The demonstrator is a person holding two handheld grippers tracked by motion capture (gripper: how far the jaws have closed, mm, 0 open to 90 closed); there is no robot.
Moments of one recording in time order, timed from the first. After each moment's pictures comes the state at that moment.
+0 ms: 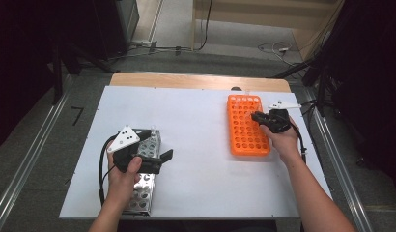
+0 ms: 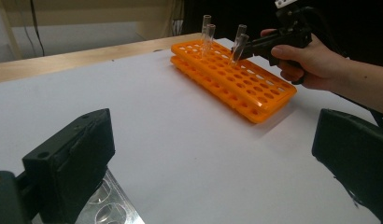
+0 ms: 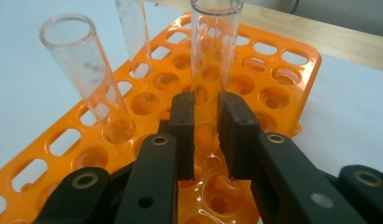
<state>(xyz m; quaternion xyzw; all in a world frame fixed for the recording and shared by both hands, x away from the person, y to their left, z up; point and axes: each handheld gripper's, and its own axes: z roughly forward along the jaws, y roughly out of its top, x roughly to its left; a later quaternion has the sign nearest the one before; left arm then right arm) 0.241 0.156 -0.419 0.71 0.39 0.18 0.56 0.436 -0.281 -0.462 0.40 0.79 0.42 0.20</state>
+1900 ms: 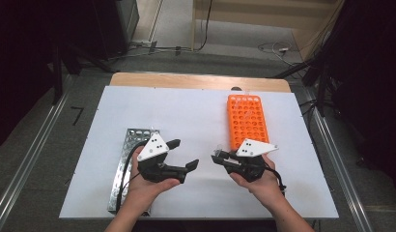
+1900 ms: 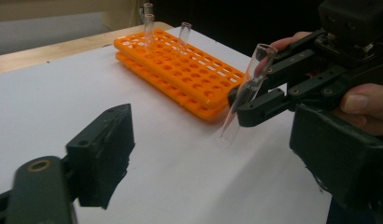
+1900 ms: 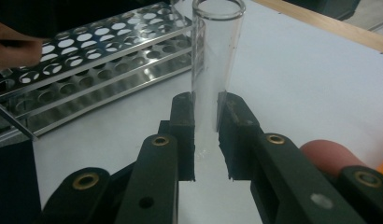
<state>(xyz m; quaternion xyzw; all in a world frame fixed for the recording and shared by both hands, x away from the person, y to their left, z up) 0.227 0.090 -0.411 0.75 0.34 0.15 0.55 0.271 -0.177 -0.431 0.22 0.84 0.49 0.11</state>
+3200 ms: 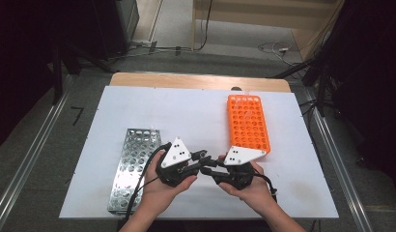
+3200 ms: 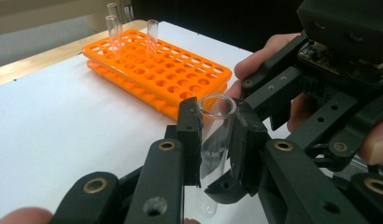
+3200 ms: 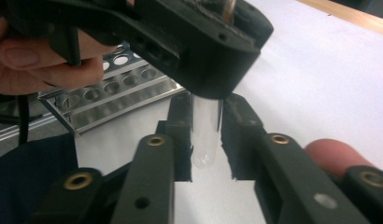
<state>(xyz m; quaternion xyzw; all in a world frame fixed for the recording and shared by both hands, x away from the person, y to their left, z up) 0.226 0.056 -0.410 0.77 0.30 0.16 0.53 0.258 -0.156 -0.435 0.18 0.85 0.49 0.06</state>
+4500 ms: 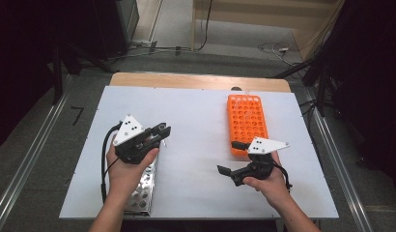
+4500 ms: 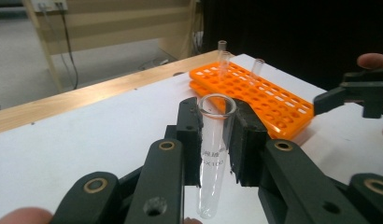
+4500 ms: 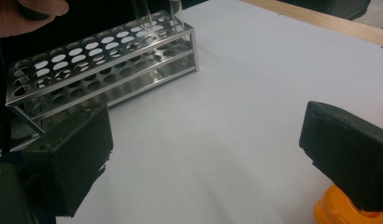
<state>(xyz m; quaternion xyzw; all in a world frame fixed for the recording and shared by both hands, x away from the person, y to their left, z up) 0.247 0.147 -0.386 0.70 0.40 0.25 0.54 0.281 -0.205 -0.432 0.23 0.83 0.51 0.08</state>
